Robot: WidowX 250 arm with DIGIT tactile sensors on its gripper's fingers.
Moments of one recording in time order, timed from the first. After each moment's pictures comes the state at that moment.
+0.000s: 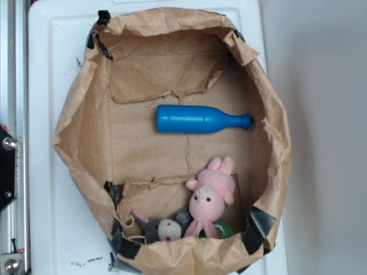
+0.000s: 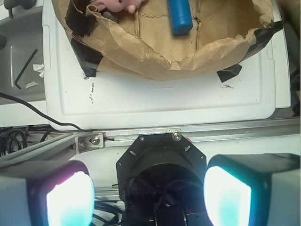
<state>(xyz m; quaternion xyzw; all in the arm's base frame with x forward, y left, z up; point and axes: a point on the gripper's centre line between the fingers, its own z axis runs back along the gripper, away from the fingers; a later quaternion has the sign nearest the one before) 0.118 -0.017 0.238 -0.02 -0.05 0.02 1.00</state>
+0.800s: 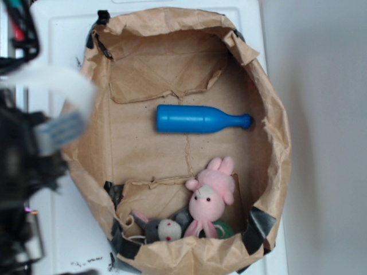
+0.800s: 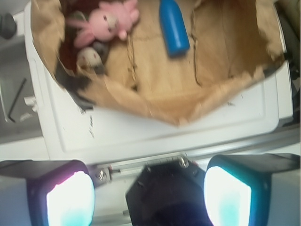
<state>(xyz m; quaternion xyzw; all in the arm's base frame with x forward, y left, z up) 0.193 -0.013 0.228 -0.01 -0.05 0.09 0.99</state>
